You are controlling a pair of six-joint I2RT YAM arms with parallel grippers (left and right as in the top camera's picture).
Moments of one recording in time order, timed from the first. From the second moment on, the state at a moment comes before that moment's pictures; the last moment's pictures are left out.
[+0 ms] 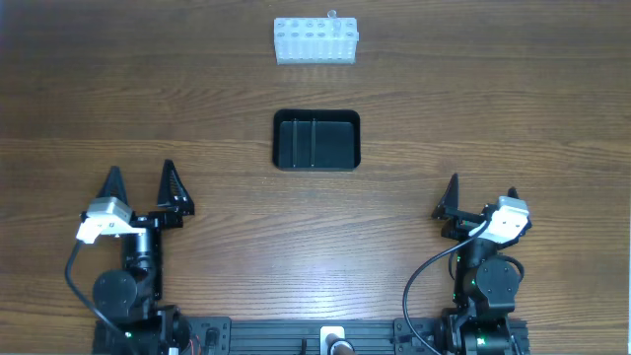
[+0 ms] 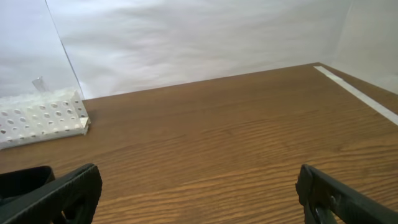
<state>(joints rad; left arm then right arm) 0.04 0.09 0.01 0.26 -0.03 -0.33 0.02 0.01 0.01 -0.05 0.24 0.10</state>
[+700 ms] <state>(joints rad) 0.05 0.01 0.01 -0.07 -0.03 -0.19 0.02 0.01 0.01 -0.05 0.24 0.10</state>
